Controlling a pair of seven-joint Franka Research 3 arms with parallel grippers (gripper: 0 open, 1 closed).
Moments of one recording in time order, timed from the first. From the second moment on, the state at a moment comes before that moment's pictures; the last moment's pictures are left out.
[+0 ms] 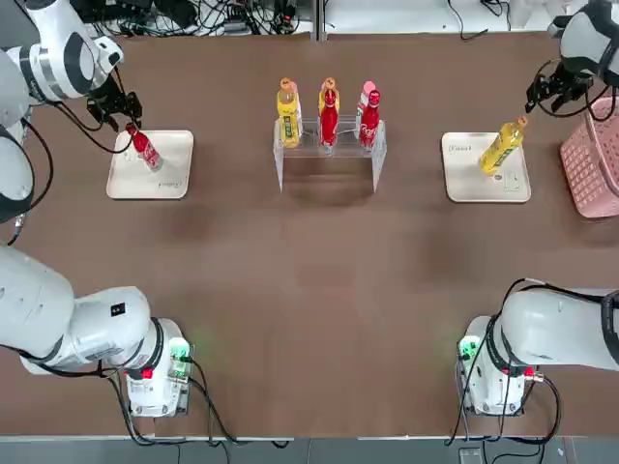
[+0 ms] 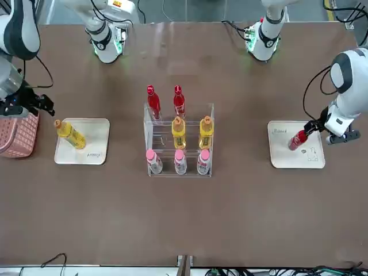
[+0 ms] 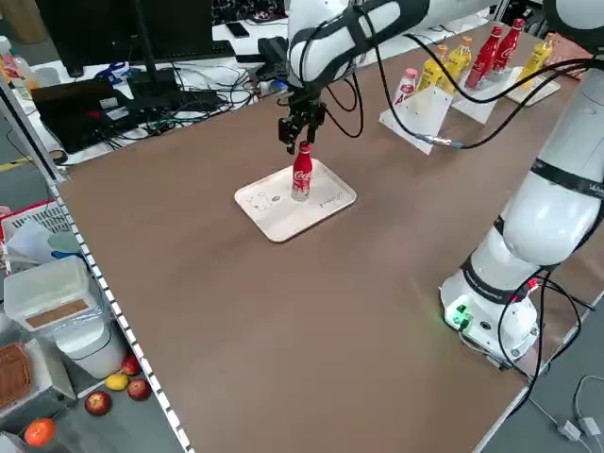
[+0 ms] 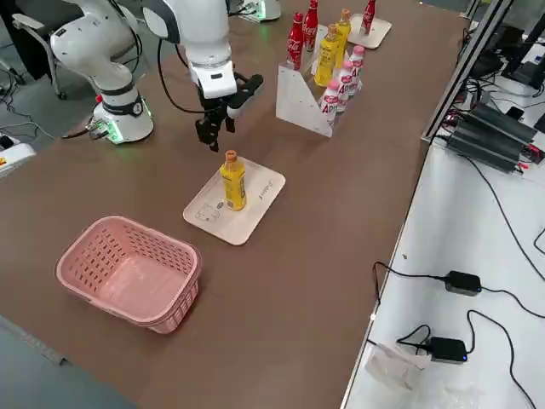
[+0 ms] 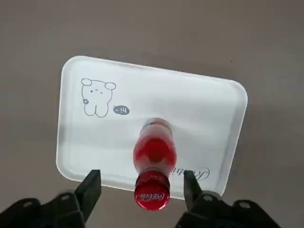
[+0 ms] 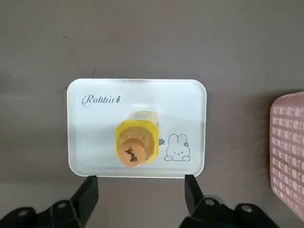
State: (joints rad) left arm 0.24 0.08 -0.05 -2.21 0.03 2.28 0.03; right arm -0.09 -0.18 -0.16 -2.28 -0.01 2.15 -0.25
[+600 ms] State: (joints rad) left arm 0.24 0.09 -0.05 -2.21 0.03 2.28 0.03; right arm -0.08 -0.12 -0.16 -2.33 -0.01 2.22 -0.25
